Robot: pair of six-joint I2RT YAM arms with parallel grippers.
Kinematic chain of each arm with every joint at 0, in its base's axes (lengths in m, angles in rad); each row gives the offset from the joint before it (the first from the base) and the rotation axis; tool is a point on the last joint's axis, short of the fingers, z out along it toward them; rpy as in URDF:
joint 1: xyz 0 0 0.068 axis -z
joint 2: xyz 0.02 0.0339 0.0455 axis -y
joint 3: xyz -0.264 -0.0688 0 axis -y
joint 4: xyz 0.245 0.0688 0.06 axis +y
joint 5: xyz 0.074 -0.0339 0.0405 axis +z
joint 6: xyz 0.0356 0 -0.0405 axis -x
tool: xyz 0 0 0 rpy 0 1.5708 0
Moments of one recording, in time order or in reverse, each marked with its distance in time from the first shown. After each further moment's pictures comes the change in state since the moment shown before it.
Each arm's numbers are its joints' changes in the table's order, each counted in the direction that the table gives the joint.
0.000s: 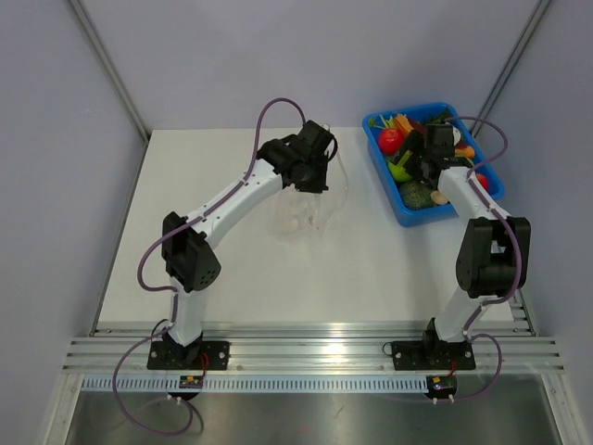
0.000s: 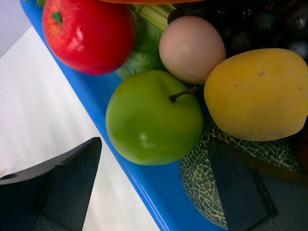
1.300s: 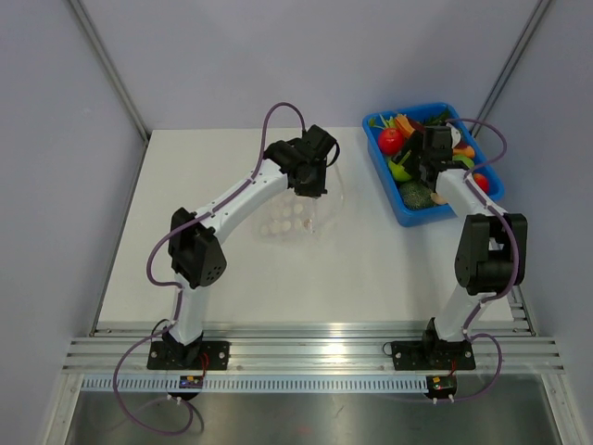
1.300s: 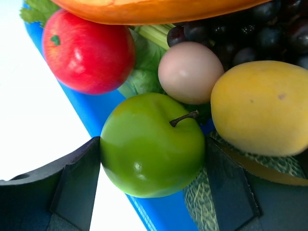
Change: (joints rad) left arm -0.004 -0.077 0.045 0.056 0.057 0.026; right arm 0.002 -0.052 -0.027 -0.117 -0.026 -0.043
